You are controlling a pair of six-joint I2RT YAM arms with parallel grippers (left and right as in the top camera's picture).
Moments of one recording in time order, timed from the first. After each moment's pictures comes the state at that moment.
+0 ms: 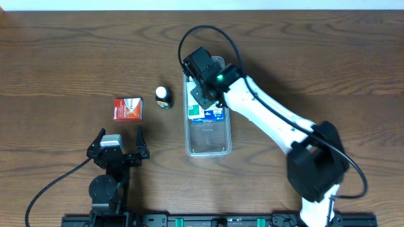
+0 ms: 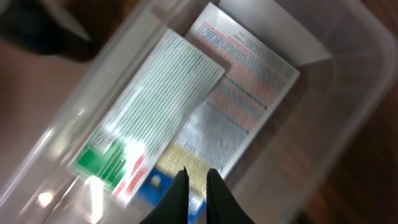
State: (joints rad) left arm -0.02 0.01 0.03 -0.13 -0.06 -0.07; right arm 0.70 1.98 1.66 -0.85 0.12 0.00
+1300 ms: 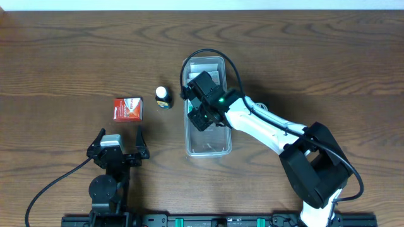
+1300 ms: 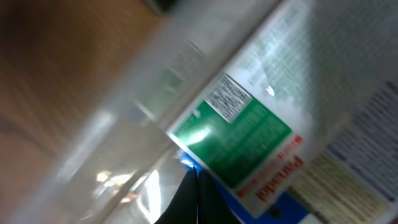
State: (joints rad) left arm -0.02 0.01 0.03 -0.13 -0.06 -0.07; right arm 0.72 1.96 1.34 -0.52 -0.12 0.04
